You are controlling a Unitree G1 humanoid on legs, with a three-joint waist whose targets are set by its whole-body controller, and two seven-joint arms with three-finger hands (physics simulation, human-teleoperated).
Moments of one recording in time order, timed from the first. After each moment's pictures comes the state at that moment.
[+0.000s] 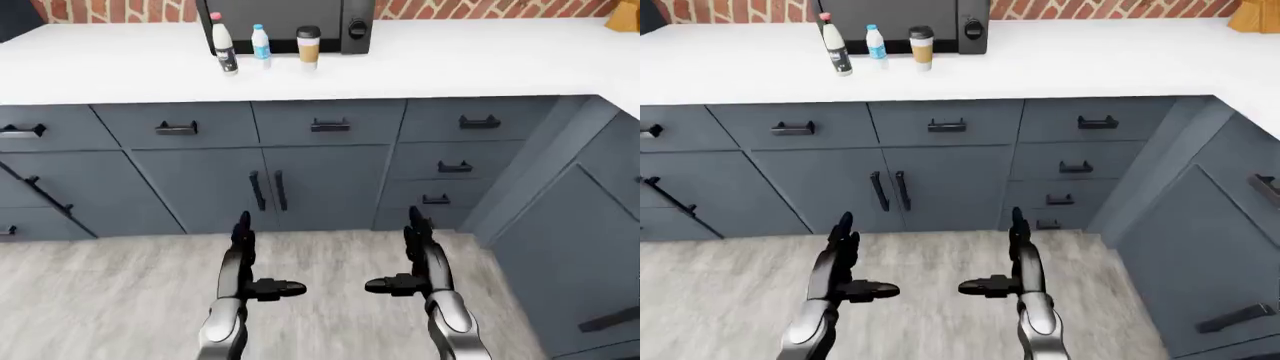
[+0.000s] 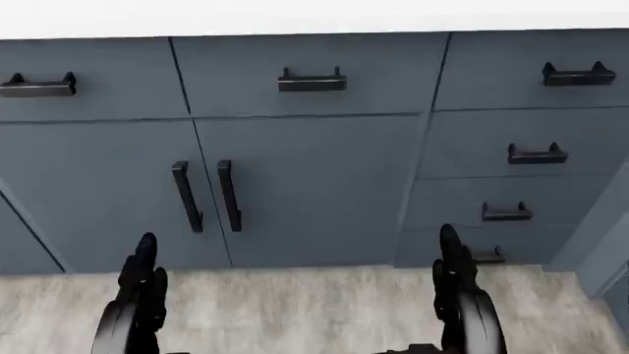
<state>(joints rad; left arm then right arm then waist) 0.03 0.02 0.04 0.09 -0.01 0.06 -0.04 0.03 -0.01 -0.04 0.09 0.01 0.06 0.04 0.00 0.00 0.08</state>
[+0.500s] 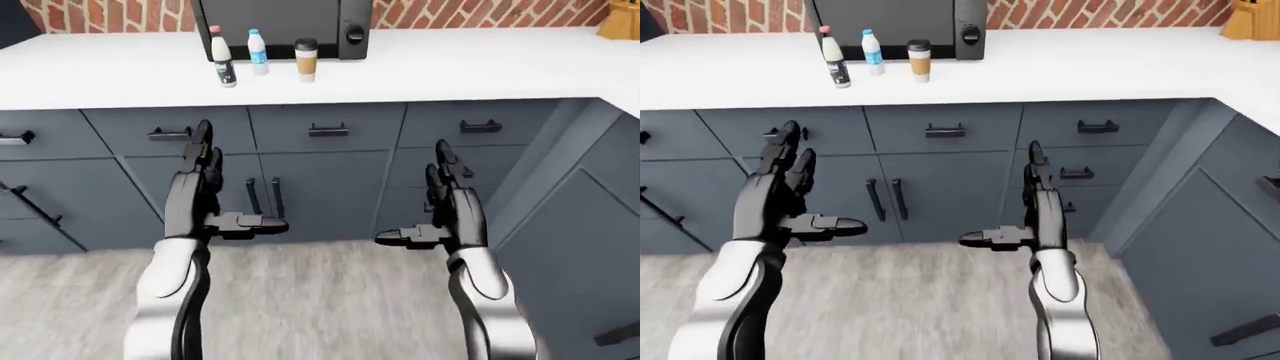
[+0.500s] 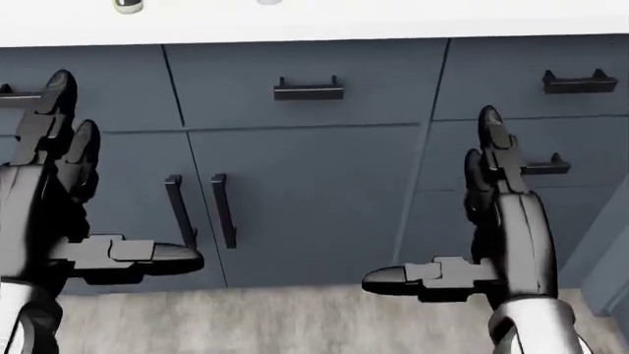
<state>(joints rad) -0.21 0.10 0.14 -0.57 -0.03 0.65 -0.05 -0.11 -0.04 -0.07 -0.42 -0.01 0.42 0.00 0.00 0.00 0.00</state>
